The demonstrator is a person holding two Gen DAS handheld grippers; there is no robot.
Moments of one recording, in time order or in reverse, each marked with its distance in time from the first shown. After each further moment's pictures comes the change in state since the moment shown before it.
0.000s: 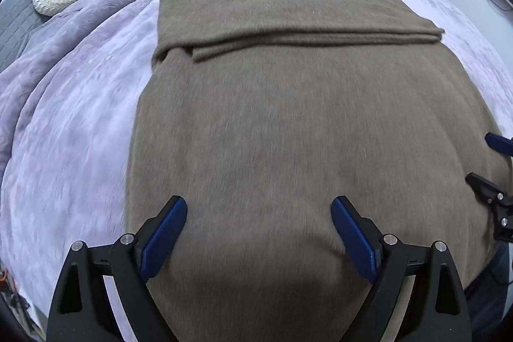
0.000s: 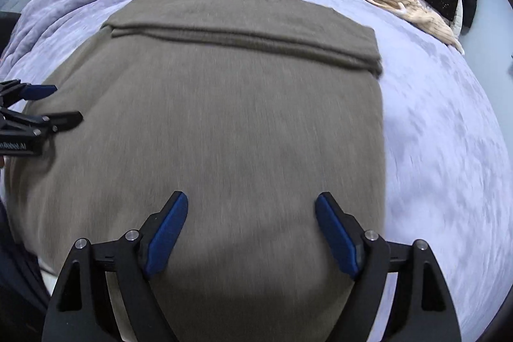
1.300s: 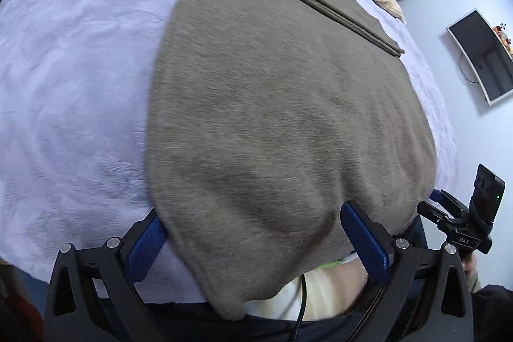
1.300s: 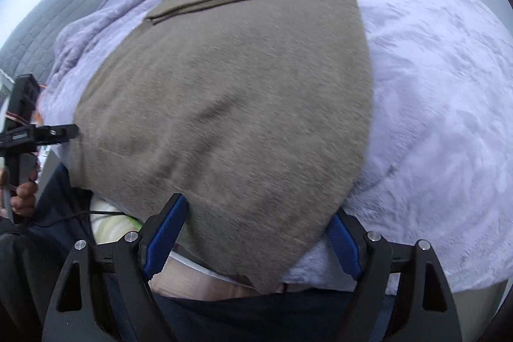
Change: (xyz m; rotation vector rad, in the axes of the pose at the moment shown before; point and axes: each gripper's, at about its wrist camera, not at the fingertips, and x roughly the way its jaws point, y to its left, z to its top) left arm -0.023 0.063 -0.097 -0.304 0.088 -0.428; right arm -0.024 -0.014 -0.085 0.170 0.004 0.306
